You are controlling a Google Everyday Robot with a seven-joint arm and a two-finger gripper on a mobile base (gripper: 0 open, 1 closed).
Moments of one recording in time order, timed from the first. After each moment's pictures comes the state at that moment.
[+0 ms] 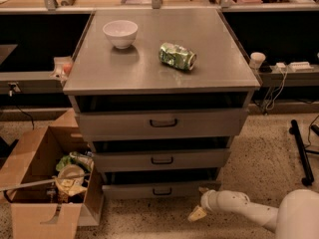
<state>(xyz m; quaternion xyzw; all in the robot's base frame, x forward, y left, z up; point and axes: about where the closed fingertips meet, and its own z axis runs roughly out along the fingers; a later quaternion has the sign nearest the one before) 0.556 -0.212 0.168 -0.48 0.83 0.08 0.28</state>
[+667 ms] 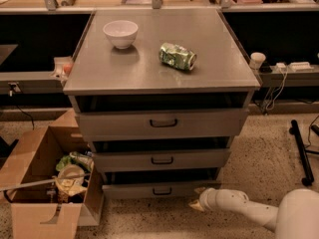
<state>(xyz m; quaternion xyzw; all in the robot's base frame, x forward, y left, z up) 0.564 -0.209 0.174 -0.48 0.82 0.07 0.29</state>
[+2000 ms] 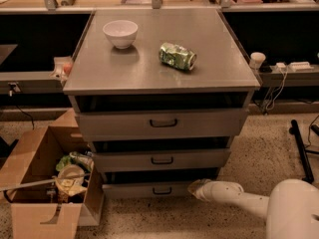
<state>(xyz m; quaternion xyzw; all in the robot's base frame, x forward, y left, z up) 0.609 -0.195 0.196 -0.48 0.82 0.05 0.32</state>
